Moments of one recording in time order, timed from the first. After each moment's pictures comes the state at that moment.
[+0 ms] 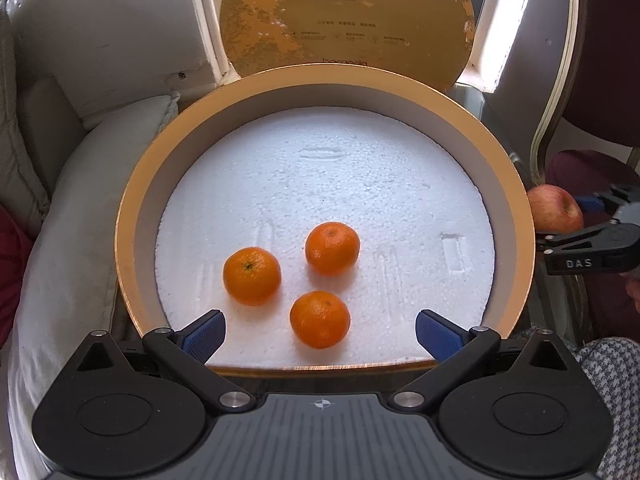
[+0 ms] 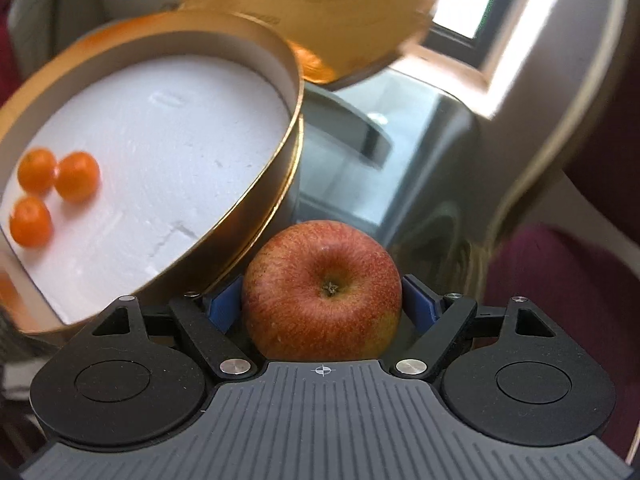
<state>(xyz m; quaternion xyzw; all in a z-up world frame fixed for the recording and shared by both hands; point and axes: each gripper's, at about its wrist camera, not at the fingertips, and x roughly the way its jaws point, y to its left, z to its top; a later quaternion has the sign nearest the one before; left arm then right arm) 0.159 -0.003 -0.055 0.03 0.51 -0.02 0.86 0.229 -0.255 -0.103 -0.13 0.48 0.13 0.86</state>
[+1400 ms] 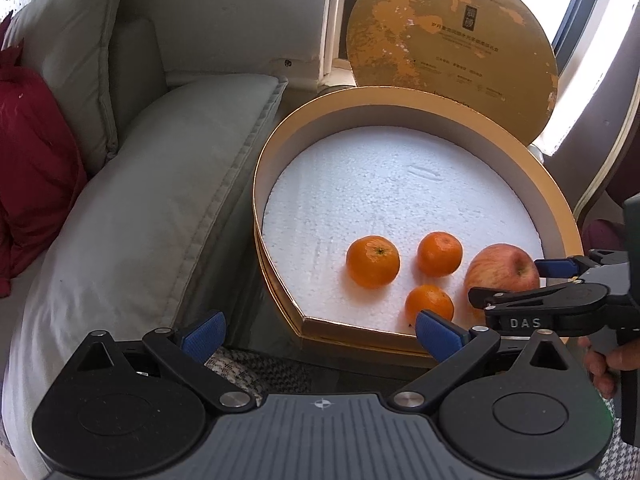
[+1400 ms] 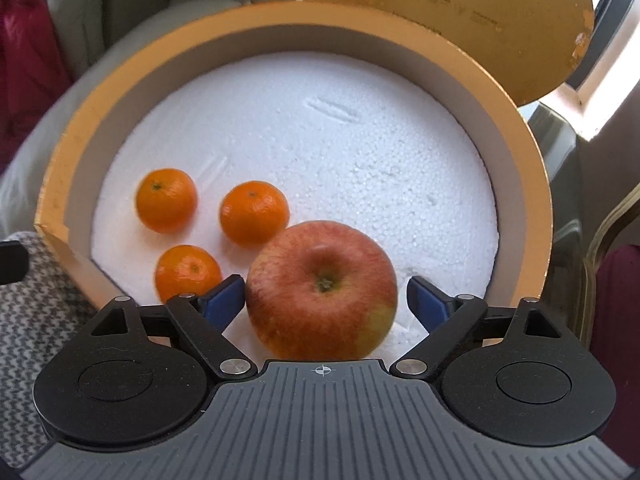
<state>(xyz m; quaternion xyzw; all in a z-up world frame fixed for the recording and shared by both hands) 0.125 0.090 -0.041 -0.06 0.49 0.05 0.87 0.222 -0.104 -0.092 -0.12 0.51 0.17 0.83</state>
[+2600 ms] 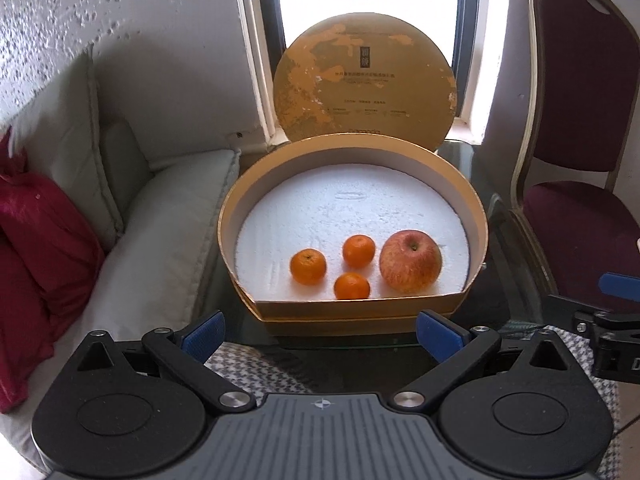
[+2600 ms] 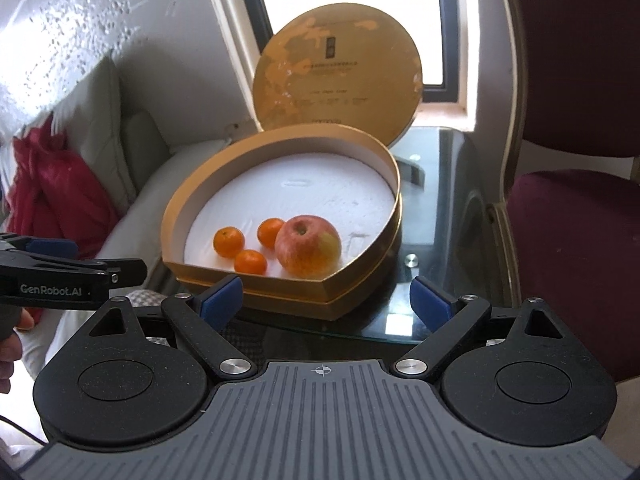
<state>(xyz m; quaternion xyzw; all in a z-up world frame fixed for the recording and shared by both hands) 0.041 0.007 0.044 0.05 0.43 0.01 0.90 0.032 -0.208 0.033 0.06 0.39 0.11 0.91</state>
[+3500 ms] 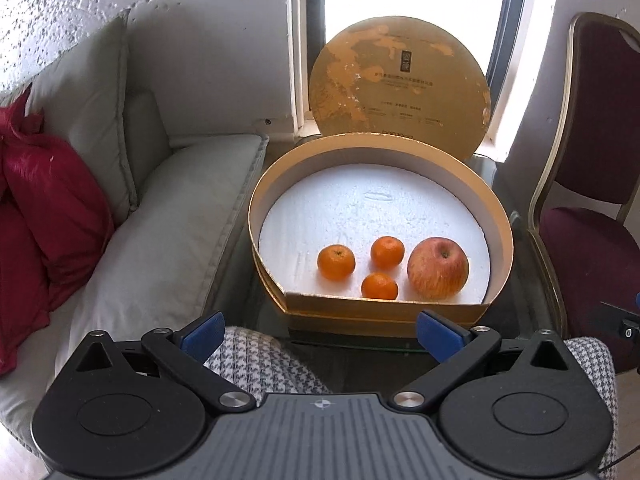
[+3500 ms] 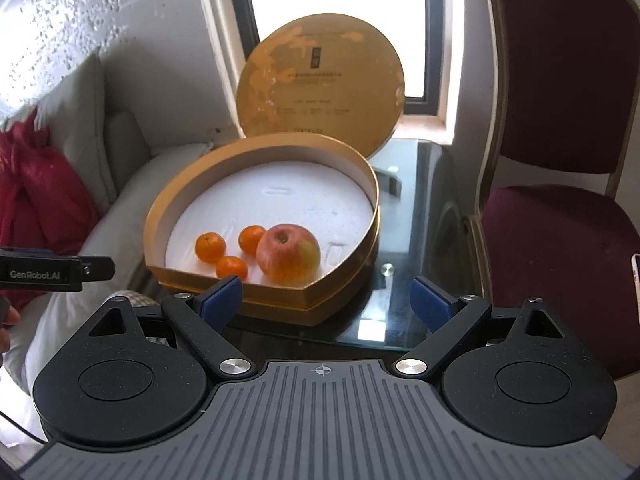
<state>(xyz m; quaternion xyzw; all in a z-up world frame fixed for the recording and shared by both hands) 0.038 0.050 0.040 -0.01 0.43 0.03 0.90 0.026 -0.199 0.047 0.03 0.39 0.07 0.92</state>
